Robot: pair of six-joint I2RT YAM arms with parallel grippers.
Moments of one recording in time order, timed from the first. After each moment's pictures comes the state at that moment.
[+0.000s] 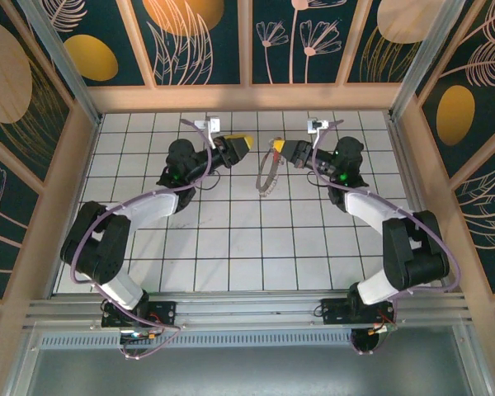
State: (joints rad) left arm -0.50 1.66 0.97 0.79 0.53 -0.78; right arm 0.27 1.52 0.84 0.77 -0.87 0.88
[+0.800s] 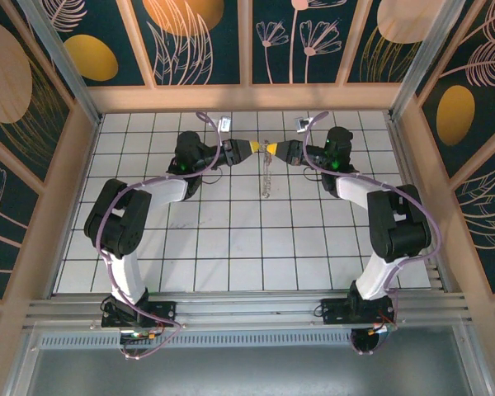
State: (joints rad) left arm -0.44 1.89 1.09 0.89 0.84 -0.93; right arm 0.25 1.74 0.97 0.76 -1.07 0.86
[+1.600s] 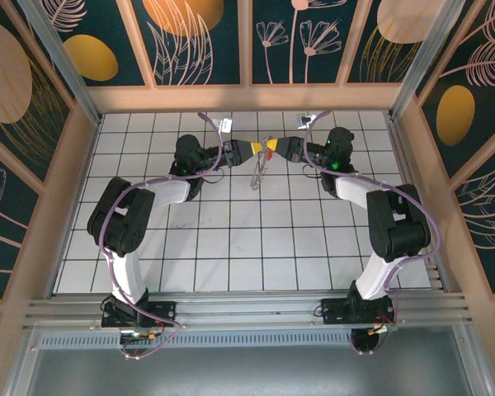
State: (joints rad) left arm -0.45 1.91 1.09 1.05 0.91 -1.04; right arm 0.26 1.74 0.97 0.85 -1.04 0.94
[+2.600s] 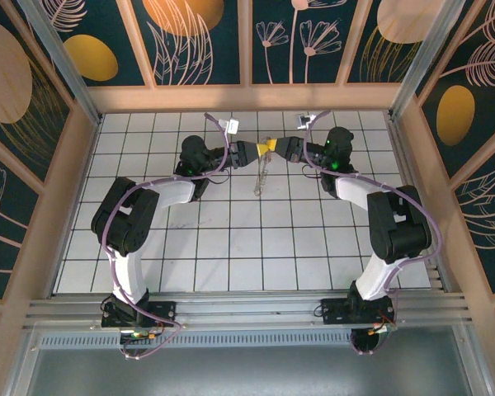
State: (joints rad) left arm -0.49 1.93 1.11 1.07 0.91 -1.04; right arm 0.26 1.73 0.97 0.83 -1.03 0.93
